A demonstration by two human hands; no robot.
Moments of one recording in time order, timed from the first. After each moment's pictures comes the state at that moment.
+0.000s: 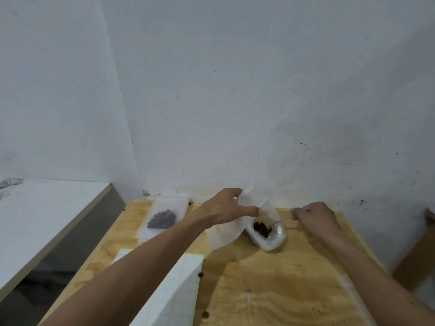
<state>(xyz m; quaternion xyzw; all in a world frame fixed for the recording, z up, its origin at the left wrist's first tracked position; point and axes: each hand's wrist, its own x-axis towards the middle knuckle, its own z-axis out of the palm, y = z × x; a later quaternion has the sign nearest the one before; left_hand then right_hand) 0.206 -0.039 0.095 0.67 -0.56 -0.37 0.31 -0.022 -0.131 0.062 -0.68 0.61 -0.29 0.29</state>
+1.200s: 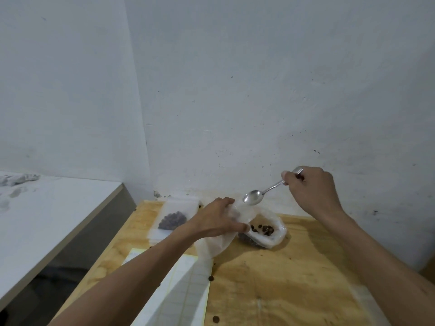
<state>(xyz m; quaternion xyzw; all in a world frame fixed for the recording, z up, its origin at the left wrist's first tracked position) 0.247 -0.020 0.069 0.71 -0.60 -0.26 0.26 0.031 -0.105 0.148 -0.78 0.47 -0.38 0.14</state>
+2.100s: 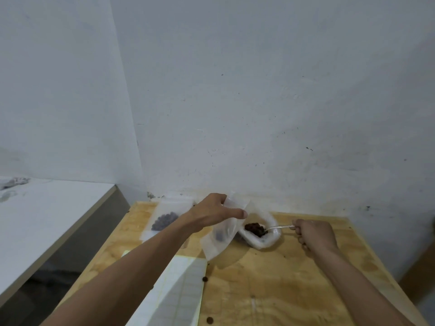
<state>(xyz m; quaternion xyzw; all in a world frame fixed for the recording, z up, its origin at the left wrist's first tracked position) 0.243 -0.035 0.079 0.68 -0.54 -0.36 0.34 -0.007 -0.124 0.034 -0.49 0.64 -0.37 0.47</state>
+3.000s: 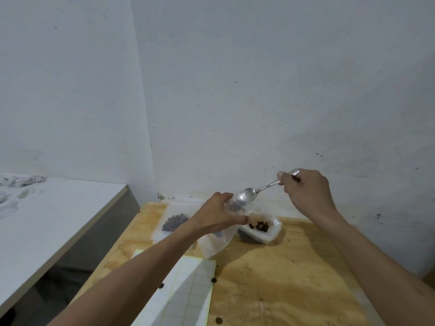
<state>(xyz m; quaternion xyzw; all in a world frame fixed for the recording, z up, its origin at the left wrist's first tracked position) 0.251 -0.026 0.072 0.71 -0.58 -0.23 0.32 0.042 -0.099 0.148 -0.75 0.46 -0.41 0.23</state>
